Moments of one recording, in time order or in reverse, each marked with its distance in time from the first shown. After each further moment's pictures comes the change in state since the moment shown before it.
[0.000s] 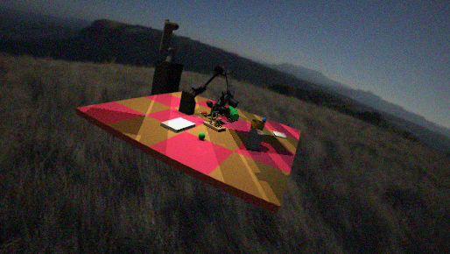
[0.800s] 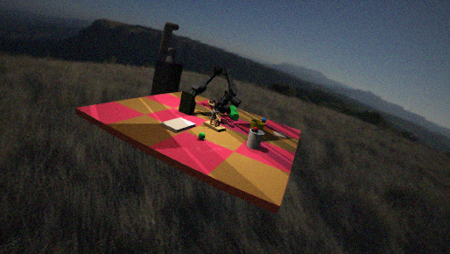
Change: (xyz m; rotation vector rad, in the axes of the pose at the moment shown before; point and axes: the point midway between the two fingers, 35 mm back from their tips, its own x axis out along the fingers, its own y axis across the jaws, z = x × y) arm -0.024 -0.003 0.008 0.004 -0.003 0.022
